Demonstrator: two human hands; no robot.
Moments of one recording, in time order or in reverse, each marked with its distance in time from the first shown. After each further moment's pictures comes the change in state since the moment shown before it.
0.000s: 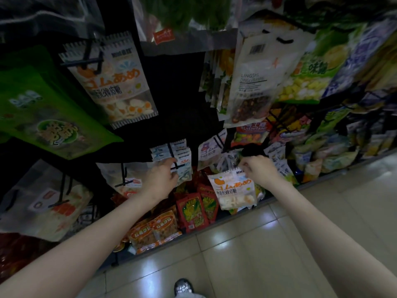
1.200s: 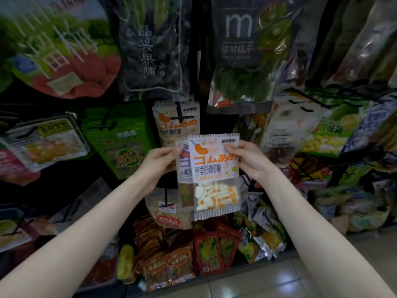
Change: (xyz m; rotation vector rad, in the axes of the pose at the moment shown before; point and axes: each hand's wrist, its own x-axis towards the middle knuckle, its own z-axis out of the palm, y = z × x) left_hand -0.038 -0.002 -0.164 -1.171 0.177 -0.148; right_hand 0.018 -0.157 -0.125 1.561 -0.054 -0.075
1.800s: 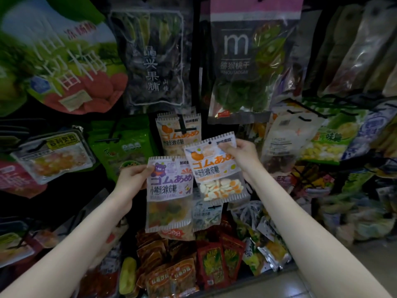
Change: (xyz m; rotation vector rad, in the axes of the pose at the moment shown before) left_hand -0.012 -0.004 -0.046 0.175 0.347 -0.051; right_hand 0.005 -0.016 0.033 -0.218 0.238 -0.153
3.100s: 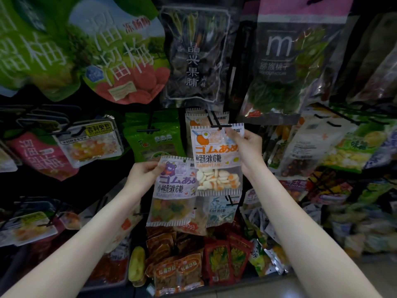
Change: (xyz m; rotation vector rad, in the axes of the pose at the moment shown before) left_hand -0.004 -0.011 -0.050 0.191 0.003 0.130; right_hand -0.016 -0.023 0.074 0.090 0.134 -0.054
